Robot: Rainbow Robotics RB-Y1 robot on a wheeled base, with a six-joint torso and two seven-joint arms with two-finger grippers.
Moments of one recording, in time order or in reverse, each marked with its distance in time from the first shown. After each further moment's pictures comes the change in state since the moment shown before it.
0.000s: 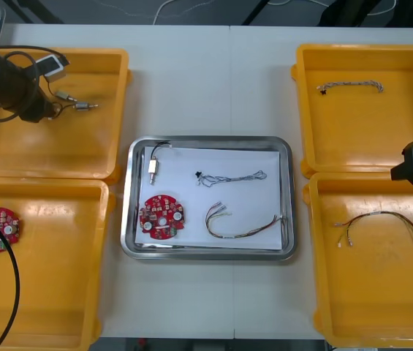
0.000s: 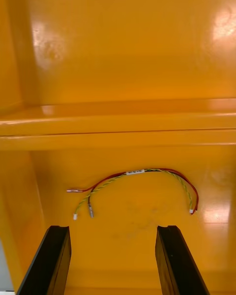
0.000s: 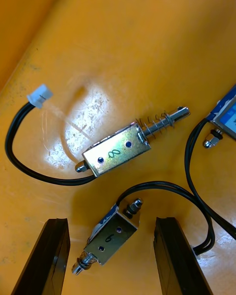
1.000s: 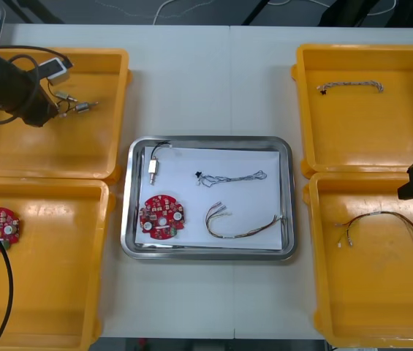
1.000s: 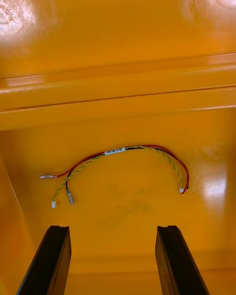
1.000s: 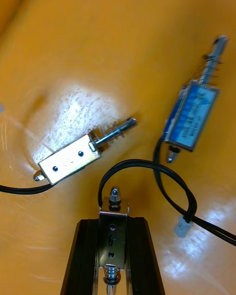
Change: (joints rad) right arm 0.055 -0.001 -0.001 0.063 0.007 0.000 0.015; left arm 0.019 0.003 0.006 -0.052 0.064 0.103 0.000
